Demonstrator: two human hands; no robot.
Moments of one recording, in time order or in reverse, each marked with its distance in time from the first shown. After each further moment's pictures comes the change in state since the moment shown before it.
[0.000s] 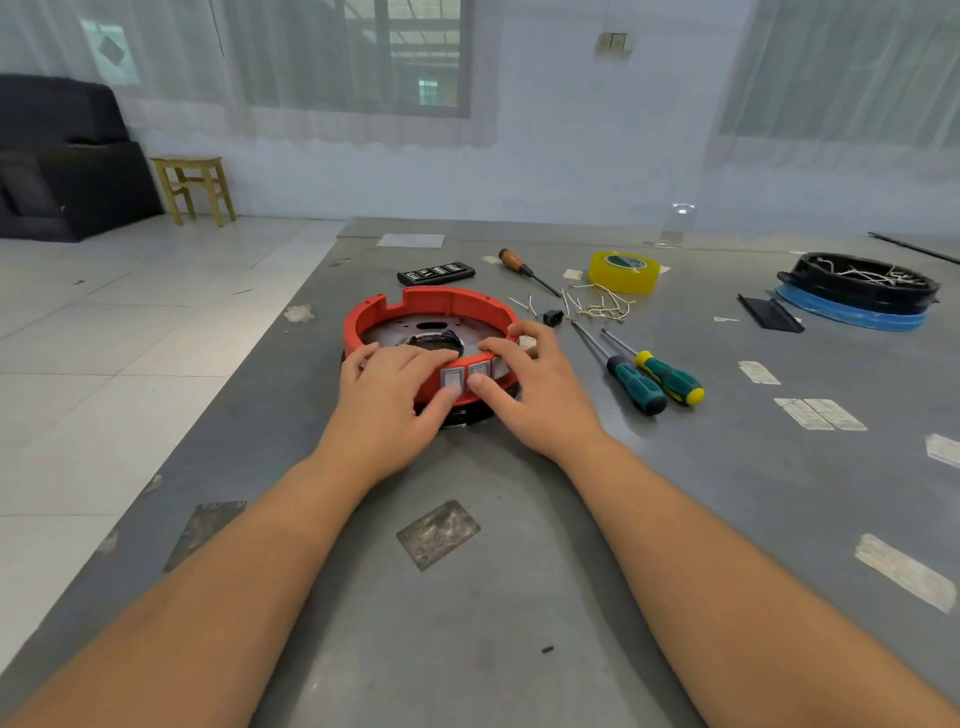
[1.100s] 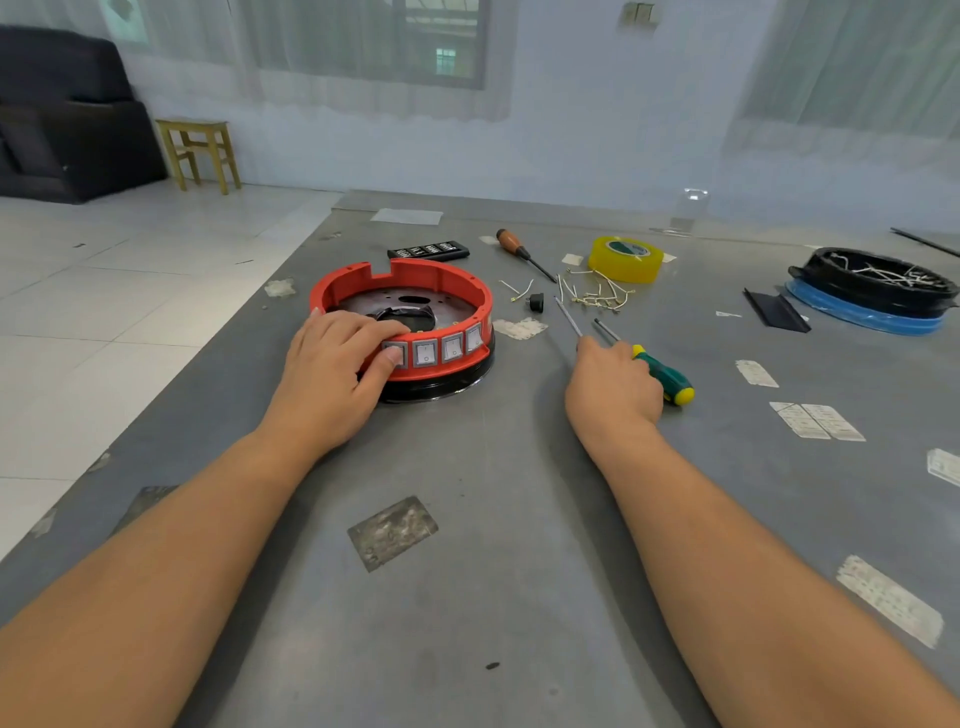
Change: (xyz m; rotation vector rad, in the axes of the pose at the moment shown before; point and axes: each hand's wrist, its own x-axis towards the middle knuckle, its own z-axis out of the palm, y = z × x) left_hand 0.012 -0.027 0.005 0.037 0.007 -0.067; right_hand 0.007 0.046 -0.045 -0.618 -0.162 0.517
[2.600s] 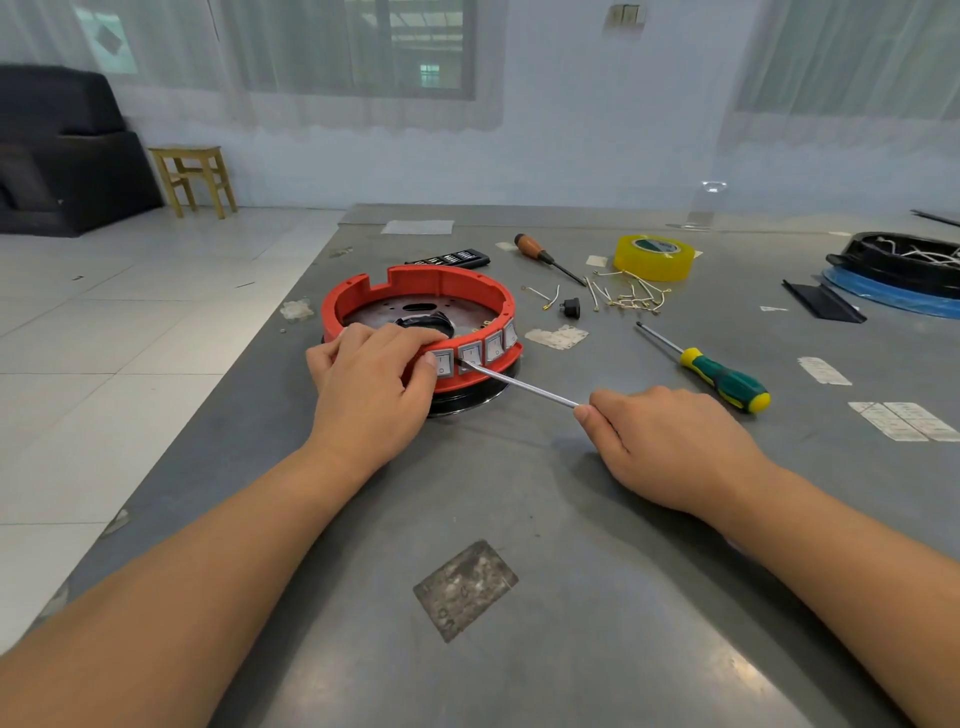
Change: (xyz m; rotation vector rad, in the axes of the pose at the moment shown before) left_hand 0.019 -0.006 0.011 0.001 0.080 -0.107; right_hand -0.041 0.003 -0.011 -0.043 0.126 -0.583
